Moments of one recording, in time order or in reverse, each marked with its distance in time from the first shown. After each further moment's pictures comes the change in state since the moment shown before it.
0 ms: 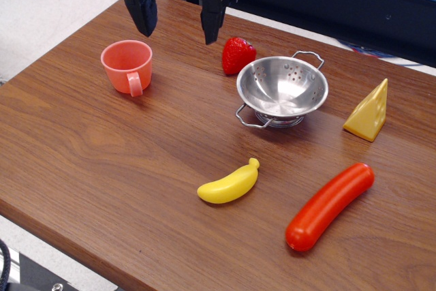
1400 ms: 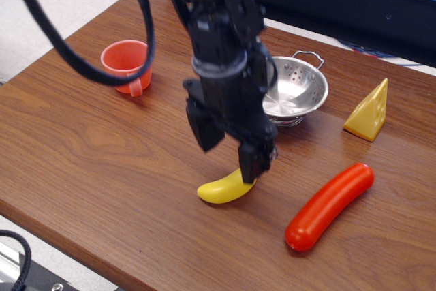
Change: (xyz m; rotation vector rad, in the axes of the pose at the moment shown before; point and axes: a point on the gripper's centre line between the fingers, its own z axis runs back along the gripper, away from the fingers) arm -0.069 -0.053 -0.086 -0.133 0.045 -0.548
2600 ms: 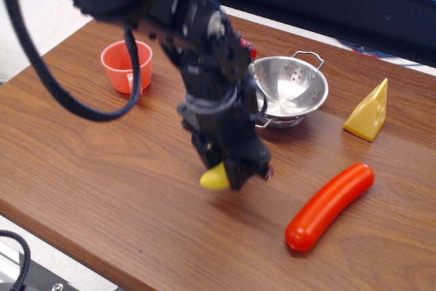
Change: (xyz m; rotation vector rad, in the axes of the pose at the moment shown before) arm 0.004 0.001 -0.011 0.027 -0.110 0.065
